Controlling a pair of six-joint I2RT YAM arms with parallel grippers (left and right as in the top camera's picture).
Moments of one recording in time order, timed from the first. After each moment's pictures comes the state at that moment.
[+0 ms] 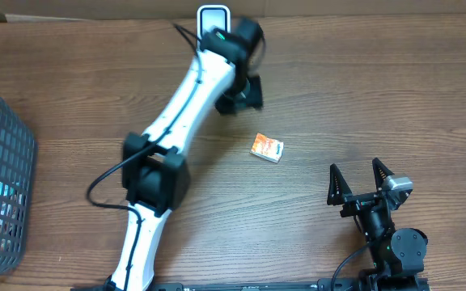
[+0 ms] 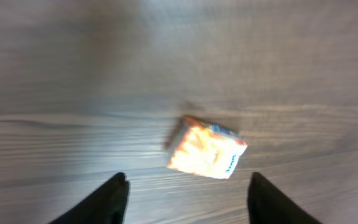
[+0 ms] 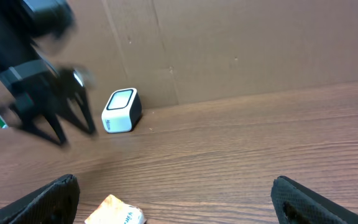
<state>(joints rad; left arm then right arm) -0.47 2.35 2.33 -1.43 0.20 -0.58 0.06 0.01 0.02 -0.02 -0.14 0.22</state>
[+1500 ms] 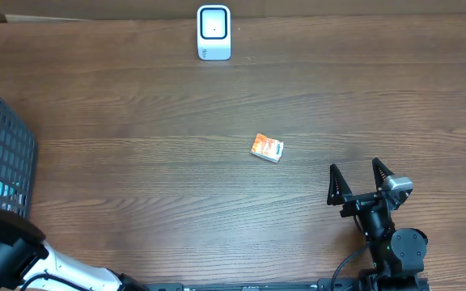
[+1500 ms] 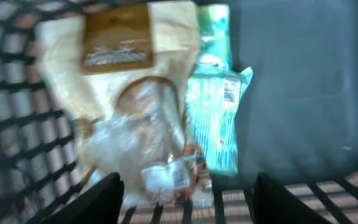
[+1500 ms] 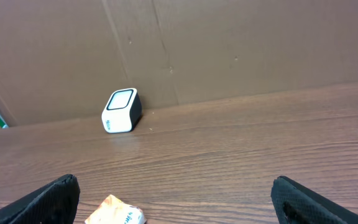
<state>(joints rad) 0.88 1.98 2.02 -1.38 -0.26 -0.50 0.06 0.01 0.02 -0.02 -0.14 0.22</state>
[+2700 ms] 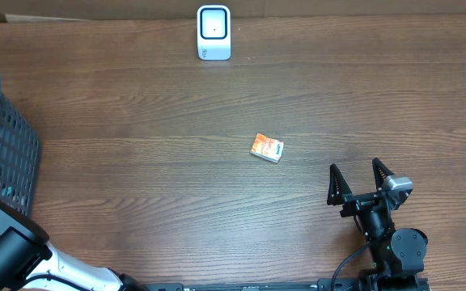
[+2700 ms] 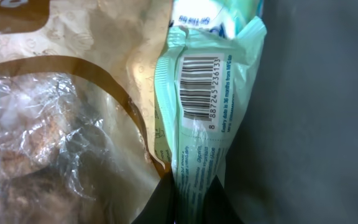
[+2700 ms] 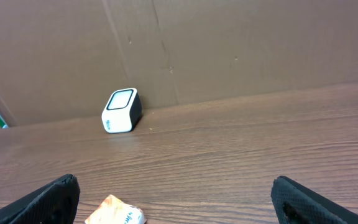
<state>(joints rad) 0.86 1.96 1.41 -0.77 -0.30 -0.38 0.06 0.01 0.02 -0.02 -0.14 0.22</state>
